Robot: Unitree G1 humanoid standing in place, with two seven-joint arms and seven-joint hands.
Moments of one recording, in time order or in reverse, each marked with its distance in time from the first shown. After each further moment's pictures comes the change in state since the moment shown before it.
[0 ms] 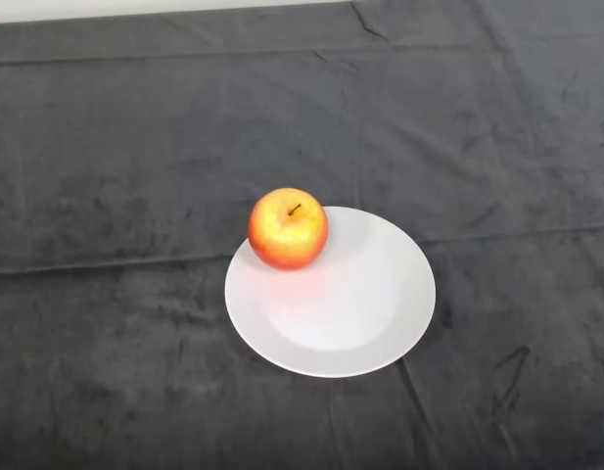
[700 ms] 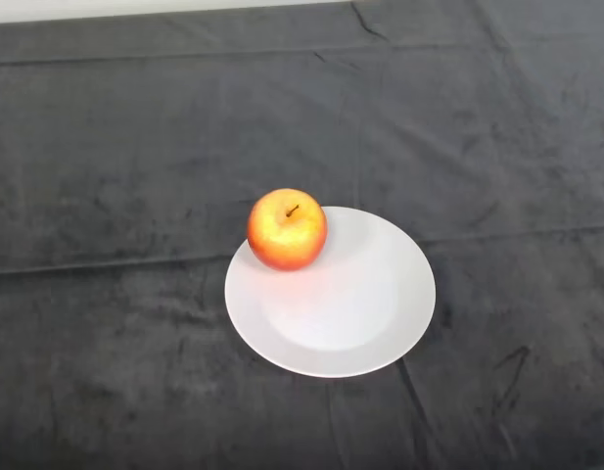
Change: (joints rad) left arm 0.000 0.000 0.001 0.004 0.000 -0.009 -0.001; right arm 0.000 0.000 0.000 0.000 0.000 0.000 0.000
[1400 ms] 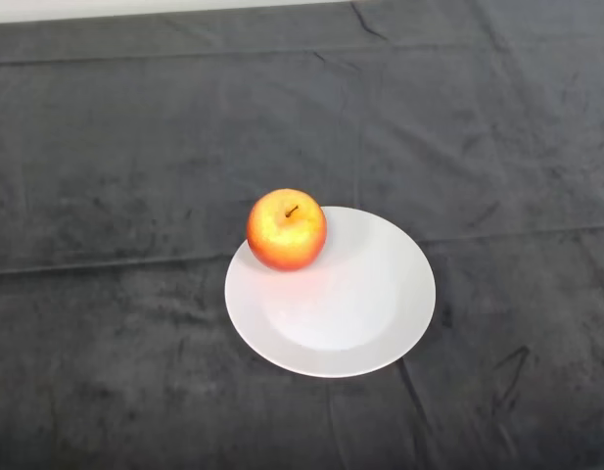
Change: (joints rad) left arm 0.000 0.000 0.002 0.005 0.000 -0.001 -0.016; right arm 0.000 0.000 0.000 0.000 0.000 0.000 0.000
